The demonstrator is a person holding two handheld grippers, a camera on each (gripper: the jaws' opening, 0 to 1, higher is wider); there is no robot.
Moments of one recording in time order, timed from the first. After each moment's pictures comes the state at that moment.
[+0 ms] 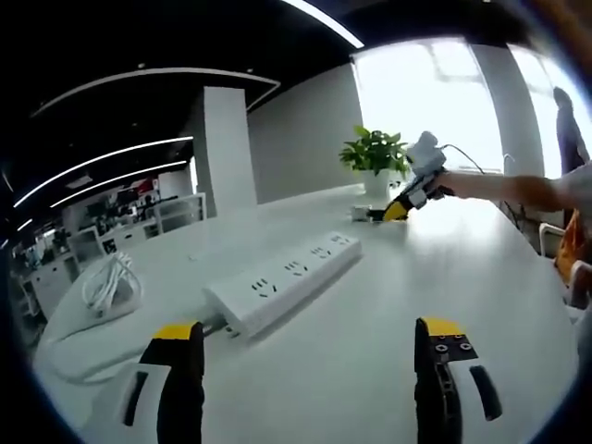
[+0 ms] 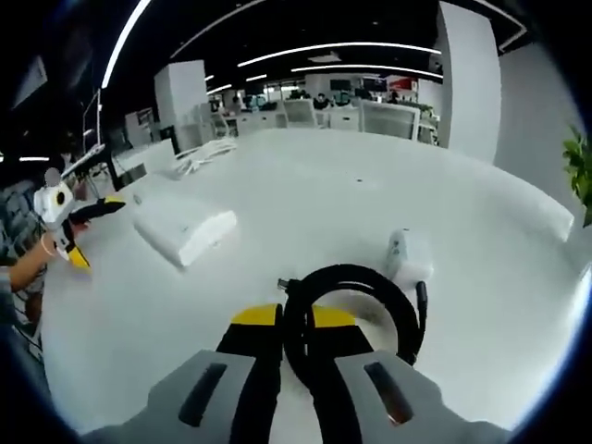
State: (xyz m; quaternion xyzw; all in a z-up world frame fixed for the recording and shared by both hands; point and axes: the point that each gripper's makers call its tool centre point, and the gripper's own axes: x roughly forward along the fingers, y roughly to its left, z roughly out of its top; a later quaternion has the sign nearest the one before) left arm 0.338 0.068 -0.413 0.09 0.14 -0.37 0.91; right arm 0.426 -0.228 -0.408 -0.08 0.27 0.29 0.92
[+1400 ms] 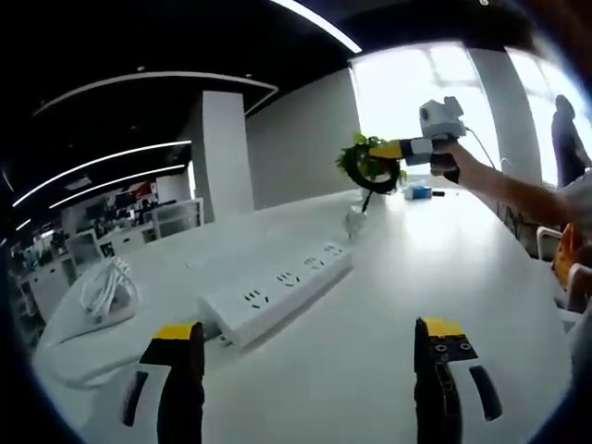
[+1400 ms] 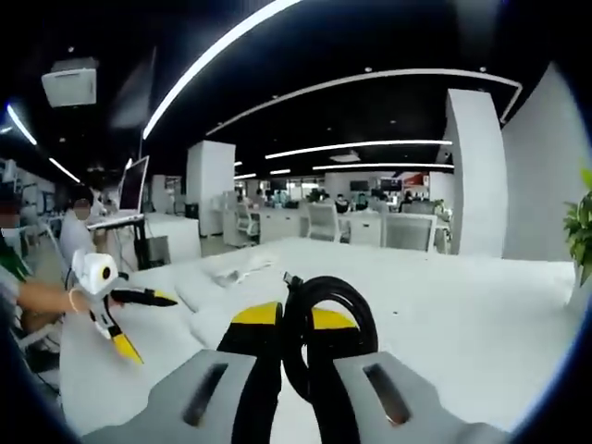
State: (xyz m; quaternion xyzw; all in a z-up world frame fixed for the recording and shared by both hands) left arm 0.333 0.062 -0.403 0.08 0.13 -0.38 0.91; right arm 0.397 -0.152 -0.265 -0.04 0.02 0.34 0.94
